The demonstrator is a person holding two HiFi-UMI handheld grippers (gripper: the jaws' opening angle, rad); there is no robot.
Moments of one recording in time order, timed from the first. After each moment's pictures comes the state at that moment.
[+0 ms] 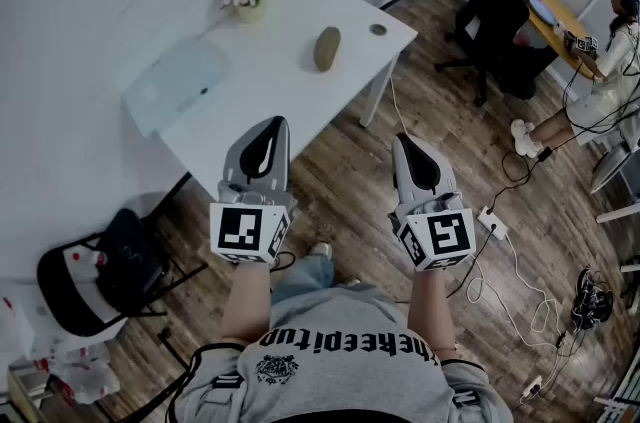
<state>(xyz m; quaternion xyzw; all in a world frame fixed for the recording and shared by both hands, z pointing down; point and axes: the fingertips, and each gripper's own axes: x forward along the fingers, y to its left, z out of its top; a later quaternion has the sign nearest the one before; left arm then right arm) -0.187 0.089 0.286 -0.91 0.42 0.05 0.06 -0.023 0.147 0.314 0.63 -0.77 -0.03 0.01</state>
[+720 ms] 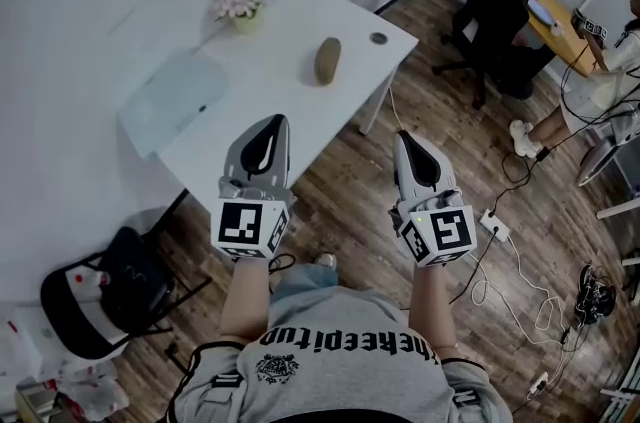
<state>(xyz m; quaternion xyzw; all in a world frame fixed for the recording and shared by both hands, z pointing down) -0.188 0.028 0.298 -0.92 0.40 0.05 0.06 -0.024 0.097 0.316 0.64 -0.76 -0.04 -0.02</state>
